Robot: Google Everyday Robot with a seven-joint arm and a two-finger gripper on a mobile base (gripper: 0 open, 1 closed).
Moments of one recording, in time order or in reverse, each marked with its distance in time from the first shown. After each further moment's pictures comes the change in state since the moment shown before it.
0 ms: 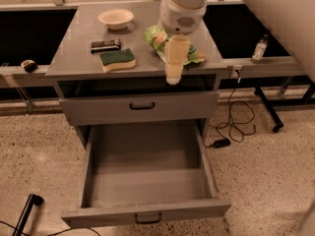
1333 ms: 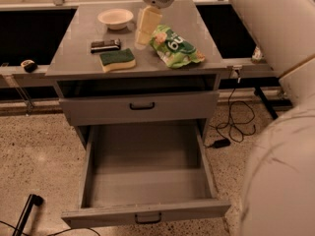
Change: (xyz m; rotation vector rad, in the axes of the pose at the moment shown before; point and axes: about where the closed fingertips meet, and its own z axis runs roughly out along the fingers) arm -0.063 -0.114 -0.007 0.265 -0.275 -0.036
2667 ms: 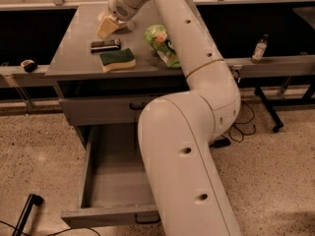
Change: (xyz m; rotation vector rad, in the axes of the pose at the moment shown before) arm -0.040 -0.062 0.154 -0.082 -0.212 0.325
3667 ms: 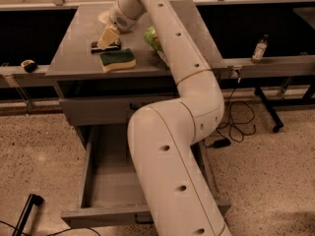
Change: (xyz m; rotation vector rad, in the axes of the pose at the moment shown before) arm 0.025 -0.007 0.040 -0.009 0.029 0.018
